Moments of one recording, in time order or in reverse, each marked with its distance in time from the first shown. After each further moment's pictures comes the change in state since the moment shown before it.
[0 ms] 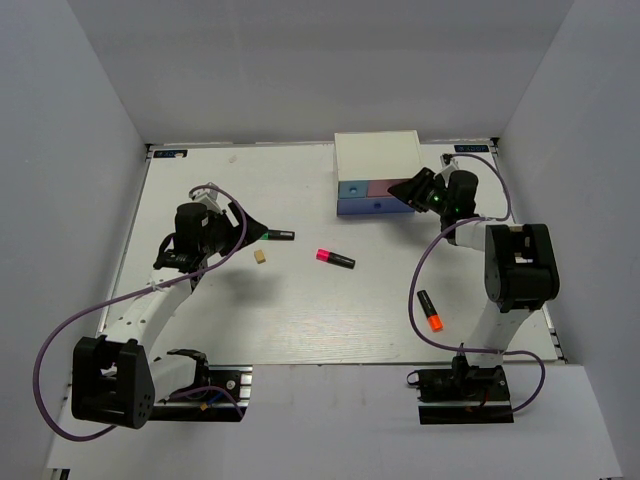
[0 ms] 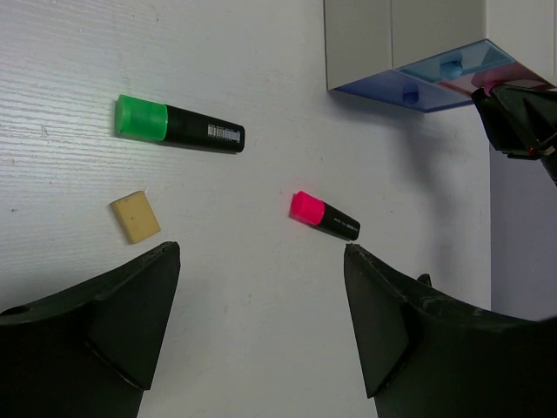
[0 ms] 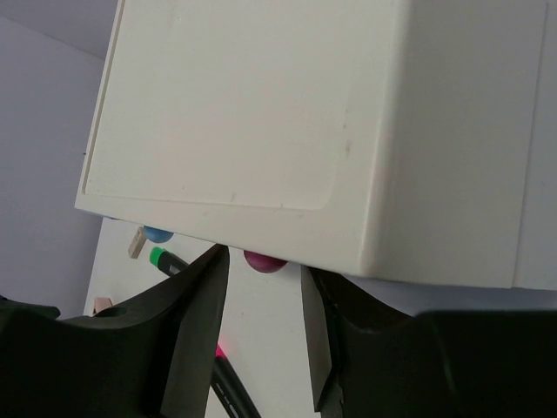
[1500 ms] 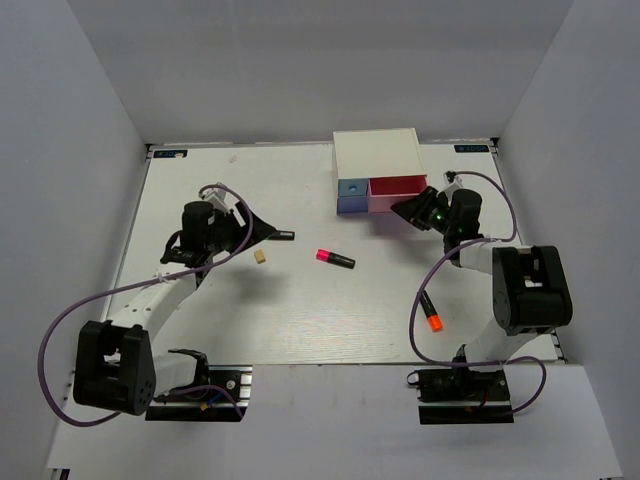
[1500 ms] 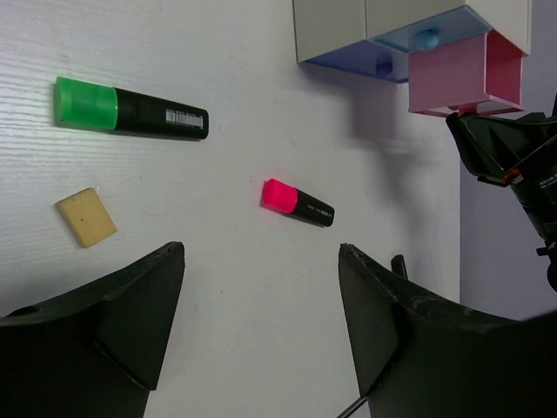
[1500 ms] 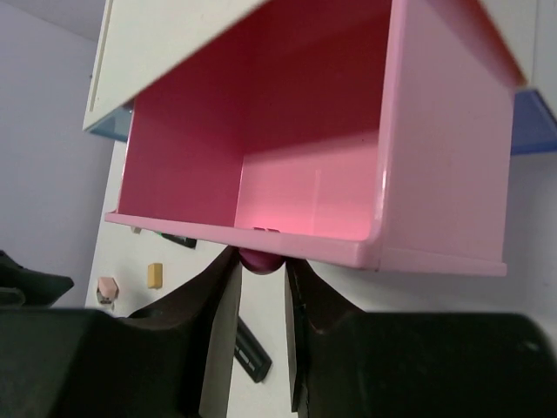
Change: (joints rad) left arm -0.019 0.061 0.000 0.064 0.072 -0.051; right arm 0.017 -0.159 -0.199 0.027 0.031 0.008
